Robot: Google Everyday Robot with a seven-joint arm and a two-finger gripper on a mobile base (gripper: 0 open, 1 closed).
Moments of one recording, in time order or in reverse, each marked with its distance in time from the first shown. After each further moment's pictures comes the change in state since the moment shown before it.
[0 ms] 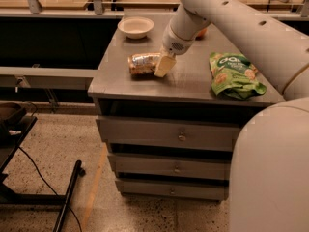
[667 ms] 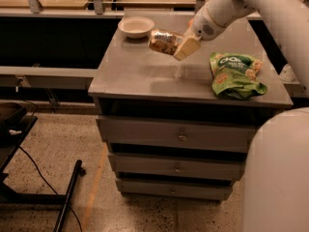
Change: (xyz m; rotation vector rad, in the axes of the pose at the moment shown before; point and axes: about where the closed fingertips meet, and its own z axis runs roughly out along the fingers) arm 0.039 -0.036 -0.066 0.038 -0.166 0.185
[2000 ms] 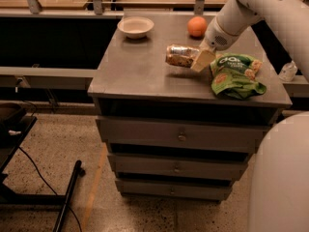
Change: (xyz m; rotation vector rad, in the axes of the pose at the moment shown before) arm 0.068 -0.001 -0.007 0.026 0.181 -0.001
